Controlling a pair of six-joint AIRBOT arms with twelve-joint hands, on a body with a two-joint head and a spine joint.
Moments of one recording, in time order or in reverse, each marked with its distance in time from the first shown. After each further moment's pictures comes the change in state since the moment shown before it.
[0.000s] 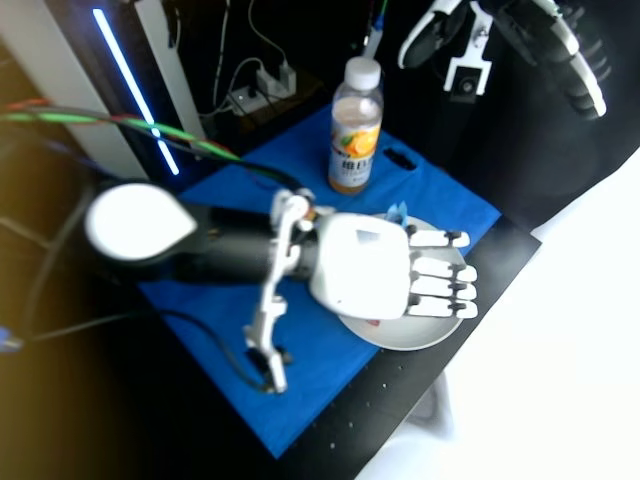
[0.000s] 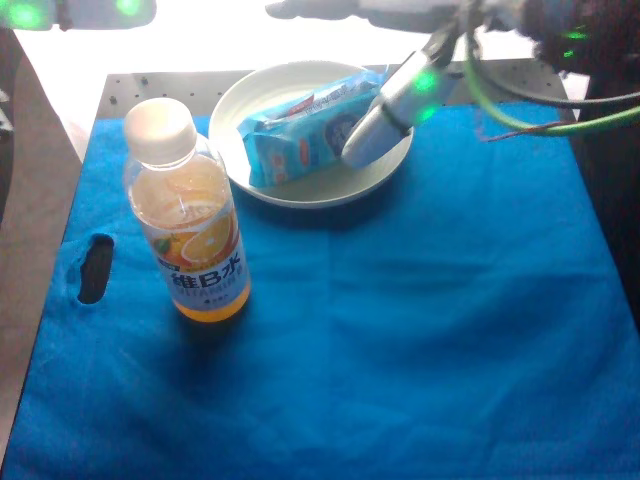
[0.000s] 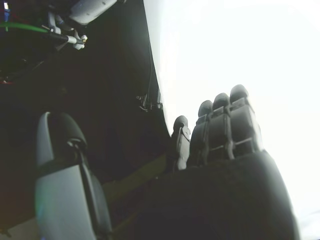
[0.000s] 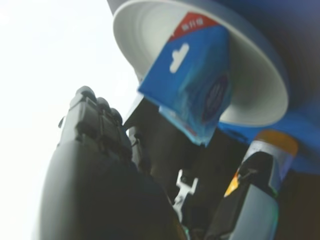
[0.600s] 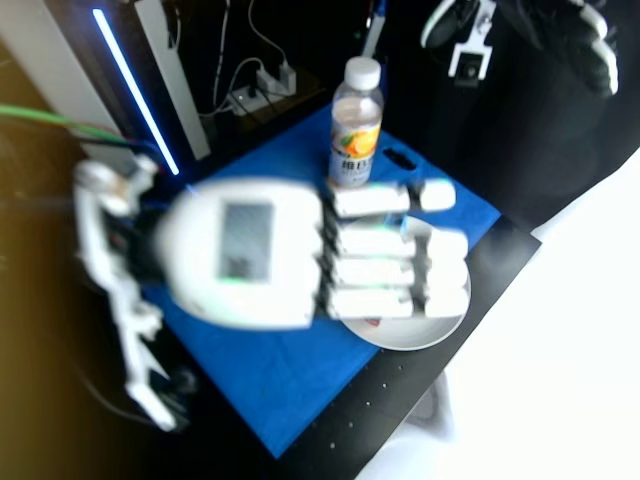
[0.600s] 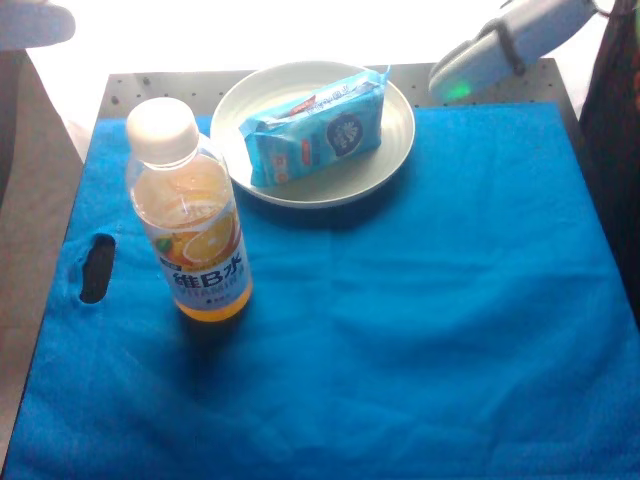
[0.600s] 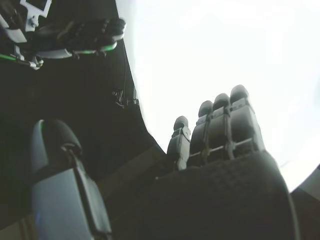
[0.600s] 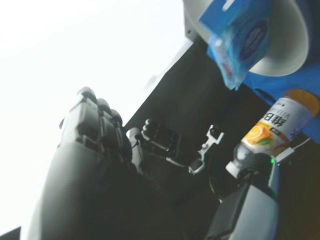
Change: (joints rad) left arm 0.171 0.119 -0.098 -0.235 -0.108 0.095; right arm 0.003 0.328 -0.309 0.571 0.226 -0.543
